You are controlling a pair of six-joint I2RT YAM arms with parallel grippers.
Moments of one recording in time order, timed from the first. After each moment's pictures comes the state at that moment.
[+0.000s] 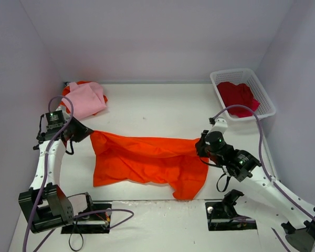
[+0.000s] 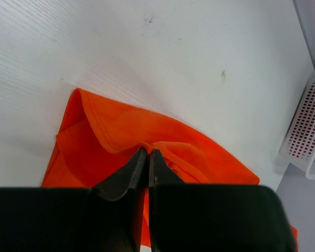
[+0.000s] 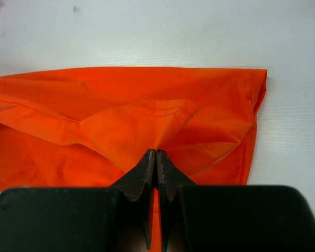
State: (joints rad) left arm 0.25 1.17 0.92 -0.55 0.37 -0.65; right arm 0.72 0.82 0.78 -0.61 0.36 0.65
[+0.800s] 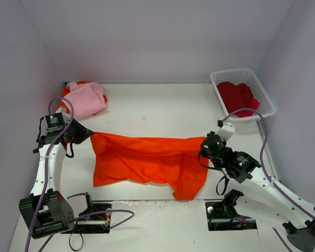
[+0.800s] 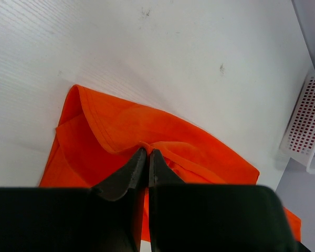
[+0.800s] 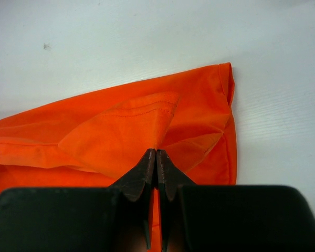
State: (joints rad) left arm 0.25 1.12 0.89 -0.57 0.38 -0.64; right arm 0.76 0.81 0.75 -0.67 0.56 0.84
